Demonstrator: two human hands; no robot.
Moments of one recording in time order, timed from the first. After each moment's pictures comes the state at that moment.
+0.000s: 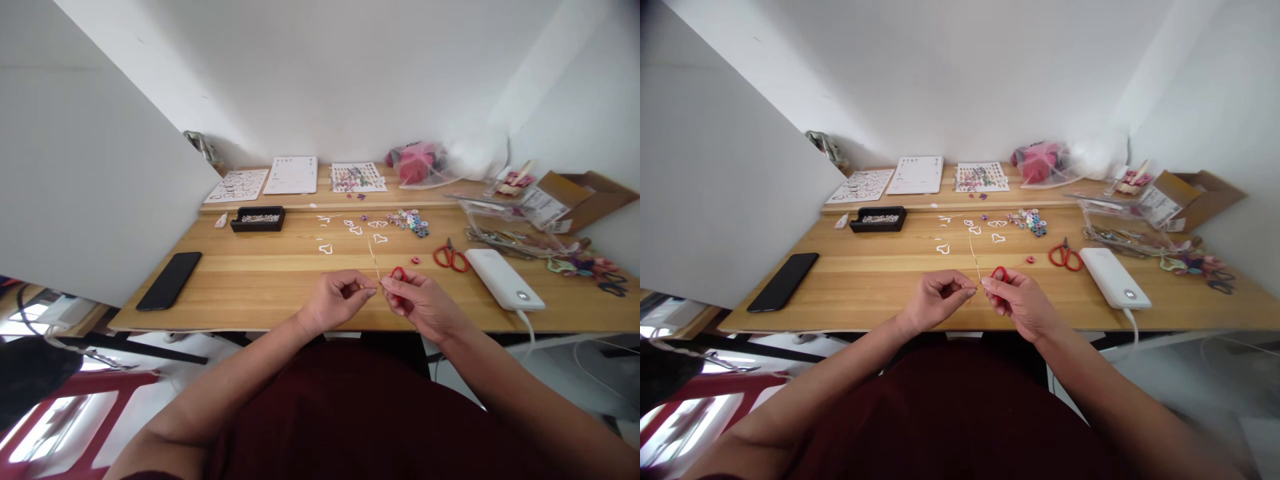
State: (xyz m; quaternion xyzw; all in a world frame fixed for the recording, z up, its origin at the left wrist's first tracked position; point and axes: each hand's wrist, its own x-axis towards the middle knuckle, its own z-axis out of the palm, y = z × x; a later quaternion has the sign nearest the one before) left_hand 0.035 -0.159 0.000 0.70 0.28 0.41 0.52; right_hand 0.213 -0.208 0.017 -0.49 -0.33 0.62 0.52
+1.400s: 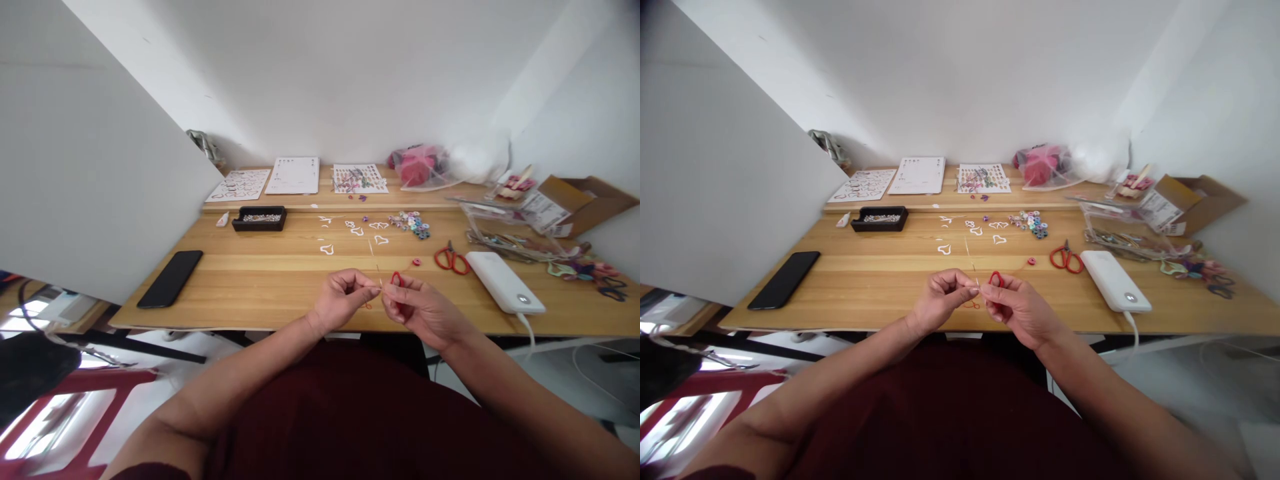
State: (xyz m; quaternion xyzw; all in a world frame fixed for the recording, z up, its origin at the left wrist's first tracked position) left_hand 0.045 -0.160 -0.005 0.56 0.27 0.43 0.66; right_hand 0.208 -0.215 0.027 -0.46 -0.34 0.66 0.49
